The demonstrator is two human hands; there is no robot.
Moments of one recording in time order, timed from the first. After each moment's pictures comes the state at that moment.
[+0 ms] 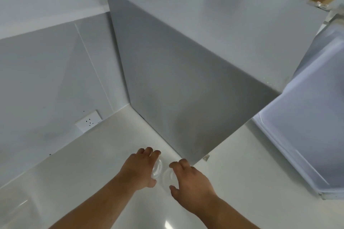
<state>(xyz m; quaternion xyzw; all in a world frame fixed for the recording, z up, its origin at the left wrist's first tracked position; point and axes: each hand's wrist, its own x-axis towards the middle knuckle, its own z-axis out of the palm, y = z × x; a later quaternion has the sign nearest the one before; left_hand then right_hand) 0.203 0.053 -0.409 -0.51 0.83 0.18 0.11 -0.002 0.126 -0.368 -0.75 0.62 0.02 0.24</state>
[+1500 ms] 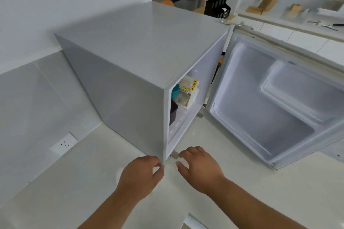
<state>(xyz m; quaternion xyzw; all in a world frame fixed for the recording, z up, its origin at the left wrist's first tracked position) 0.099 0.124 -0.302 -0.53 0.81 0.20 -0.13 -0.128 0.167 -0.283 -0.72 0.67 -0.08 0.15</state>
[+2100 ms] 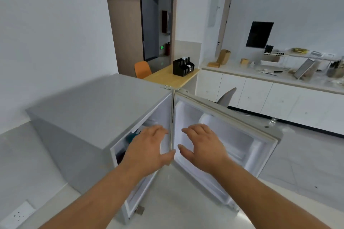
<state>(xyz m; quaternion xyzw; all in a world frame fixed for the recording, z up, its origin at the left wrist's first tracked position) -0.083 0.076 -0.087 -0.39 0.89 0.05 -0.24 -0.299 0.154 -0.081 -0.70 0.69 -0.17 -0.08</state>
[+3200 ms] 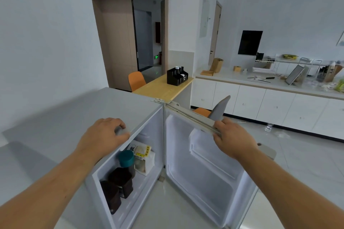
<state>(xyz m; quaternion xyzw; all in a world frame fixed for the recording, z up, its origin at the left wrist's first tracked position) -0.035 -0.044 -0.039 -0.49 0.84 0.02 -0.24 -0.427 0.135 -0.036 -0.61 0.78 -0.14 -0.09</state>
